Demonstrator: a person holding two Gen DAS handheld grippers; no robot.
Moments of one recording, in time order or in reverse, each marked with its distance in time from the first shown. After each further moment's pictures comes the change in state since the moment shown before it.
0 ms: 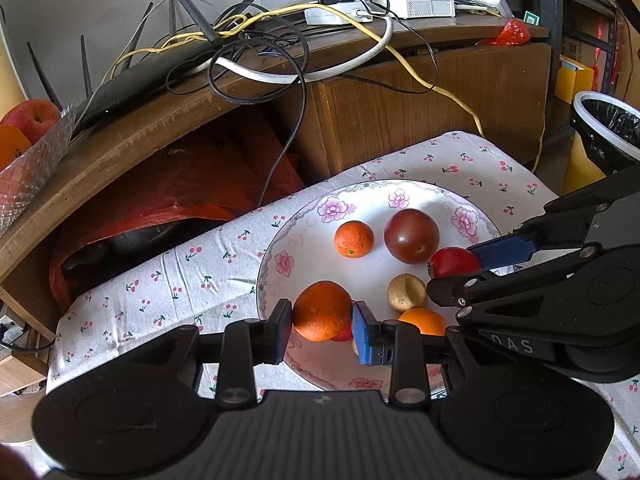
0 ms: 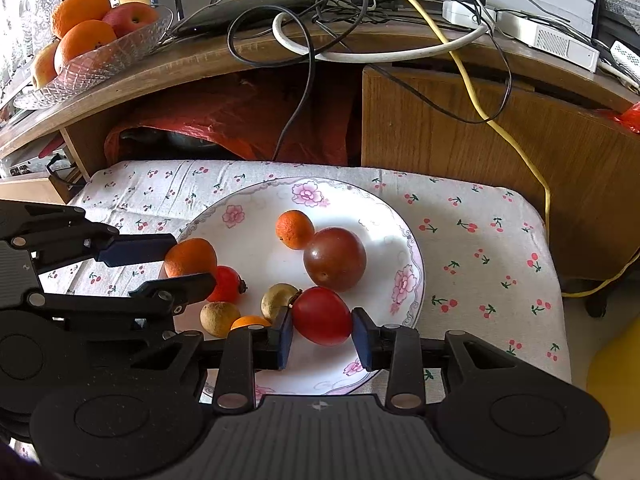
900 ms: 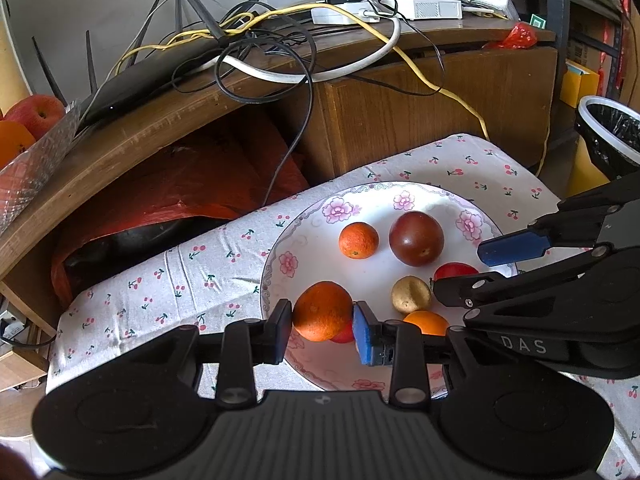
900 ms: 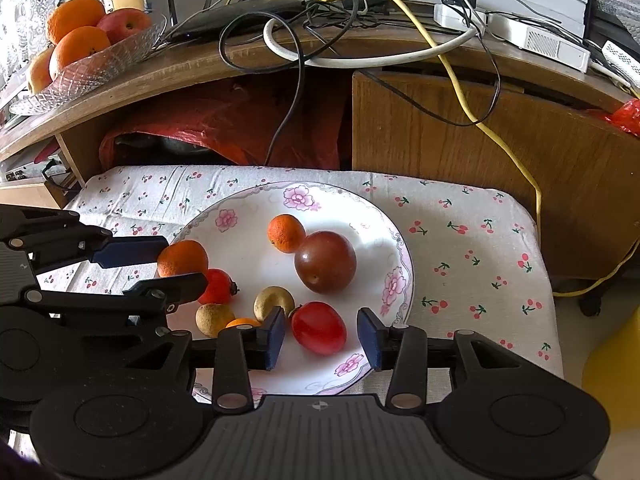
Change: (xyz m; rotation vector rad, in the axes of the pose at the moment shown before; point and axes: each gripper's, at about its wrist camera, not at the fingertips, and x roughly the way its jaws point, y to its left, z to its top) left arm 0.000 0.002 0.001 -0.015 0.003 0.006; right arm -0.004 -0.002 -0.001 0.008 -0.012 -0.015
